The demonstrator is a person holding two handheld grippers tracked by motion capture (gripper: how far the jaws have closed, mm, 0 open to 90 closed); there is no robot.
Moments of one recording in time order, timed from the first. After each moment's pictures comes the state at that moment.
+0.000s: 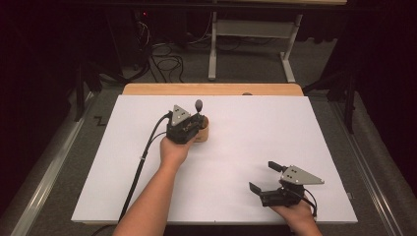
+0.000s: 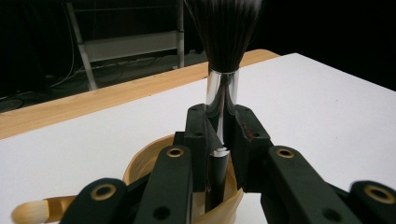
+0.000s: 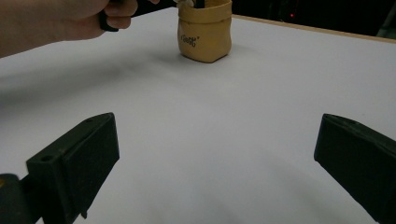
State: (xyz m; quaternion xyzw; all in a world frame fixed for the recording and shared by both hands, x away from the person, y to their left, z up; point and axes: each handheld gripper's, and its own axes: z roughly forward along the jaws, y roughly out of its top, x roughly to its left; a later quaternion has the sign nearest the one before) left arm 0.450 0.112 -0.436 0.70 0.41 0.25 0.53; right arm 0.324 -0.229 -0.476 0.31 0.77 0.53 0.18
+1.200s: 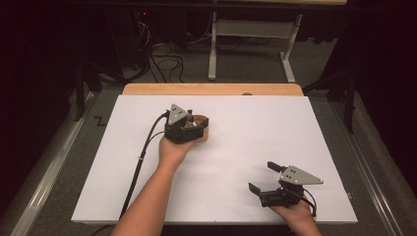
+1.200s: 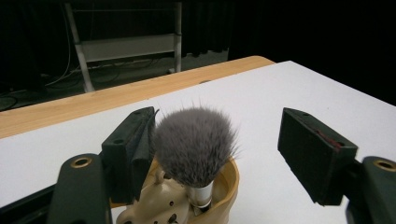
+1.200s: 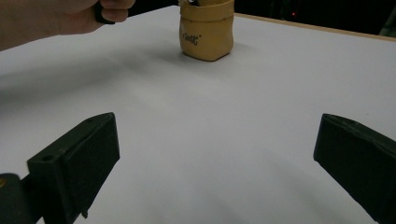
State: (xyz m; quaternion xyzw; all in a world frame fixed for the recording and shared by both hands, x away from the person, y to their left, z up) left arm 0.446 0.117 -0.429 0.69 0.41 0.24 0.54; right arm 0.323 -0.227 -0.476 0.31 0.77 0.52 0.18
